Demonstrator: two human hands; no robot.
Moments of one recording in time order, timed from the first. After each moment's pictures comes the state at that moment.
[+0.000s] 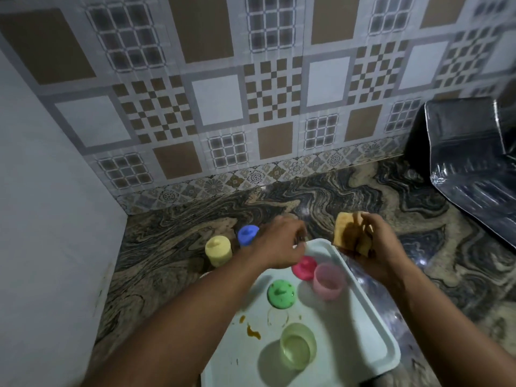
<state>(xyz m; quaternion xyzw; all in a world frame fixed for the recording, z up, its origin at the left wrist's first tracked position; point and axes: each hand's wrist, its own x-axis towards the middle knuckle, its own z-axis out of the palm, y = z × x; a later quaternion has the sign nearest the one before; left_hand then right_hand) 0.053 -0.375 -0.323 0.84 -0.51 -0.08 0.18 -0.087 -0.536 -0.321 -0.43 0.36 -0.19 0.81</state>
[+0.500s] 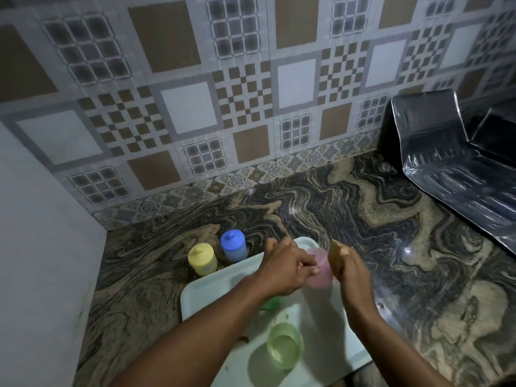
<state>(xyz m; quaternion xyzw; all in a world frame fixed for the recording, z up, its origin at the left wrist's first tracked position) -0.001 -0.391 -0.353 0.81 -0.55 -0.09 0.20 -0.129 -0.486 -0.395 -0.57 0.39 -0.32 0.65</state>
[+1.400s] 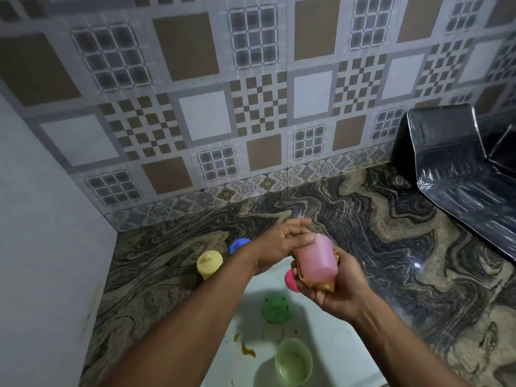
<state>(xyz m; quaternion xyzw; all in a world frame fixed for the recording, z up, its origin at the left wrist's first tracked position) 0.049 -0.390 -0.293 0.66 -0.39 -0.40 0.51 -0.092 -0.478 -0.319 -0.29 0.33 -0.05 0.90</state>
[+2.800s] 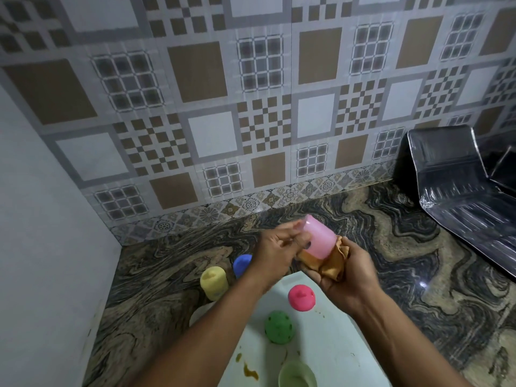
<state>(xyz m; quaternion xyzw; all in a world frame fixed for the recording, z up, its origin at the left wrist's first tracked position) 0.042 -0.394 -0.293 0.63 -0.30 -0.22 0.68 -0.067 -0.490 -0.290 -0.26 0.36 -0.18 0.88</state>
